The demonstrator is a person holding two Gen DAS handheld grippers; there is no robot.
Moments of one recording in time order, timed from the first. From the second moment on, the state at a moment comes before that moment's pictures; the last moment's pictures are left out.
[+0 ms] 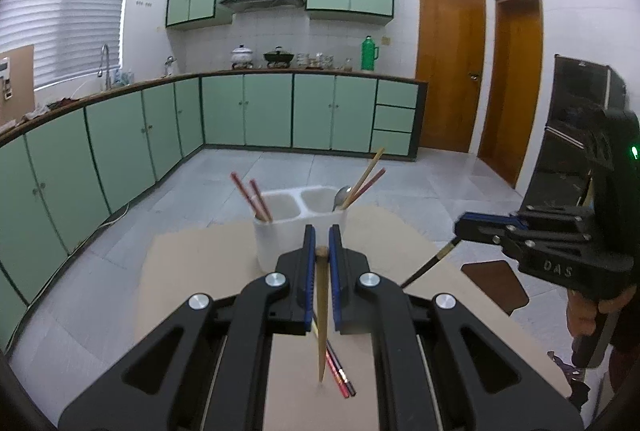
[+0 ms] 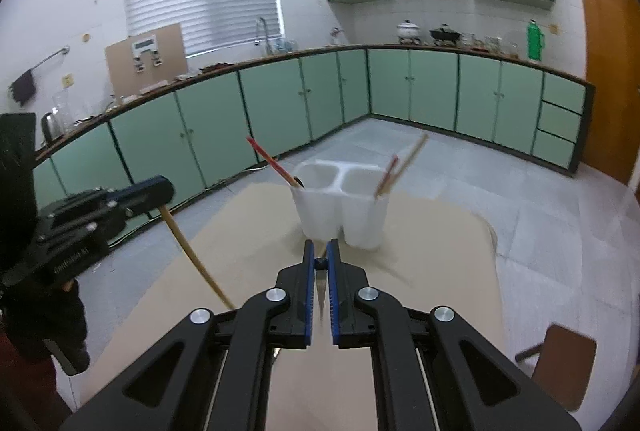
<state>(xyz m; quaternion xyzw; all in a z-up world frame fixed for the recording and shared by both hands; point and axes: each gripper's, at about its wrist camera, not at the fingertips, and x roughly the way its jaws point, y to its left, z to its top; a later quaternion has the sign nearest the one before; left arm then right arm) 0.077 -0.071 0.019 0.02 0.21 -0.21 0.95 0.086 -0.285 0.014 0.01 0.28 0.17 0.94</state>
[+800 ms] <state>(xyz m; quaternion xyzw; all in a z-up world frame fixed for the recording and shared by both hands) 0.165 -0.103 0.107 0.02 0.10 -0.22 0.97 0.171 -0.284 0.135 0.00 0.18 0.17 0.97</state>
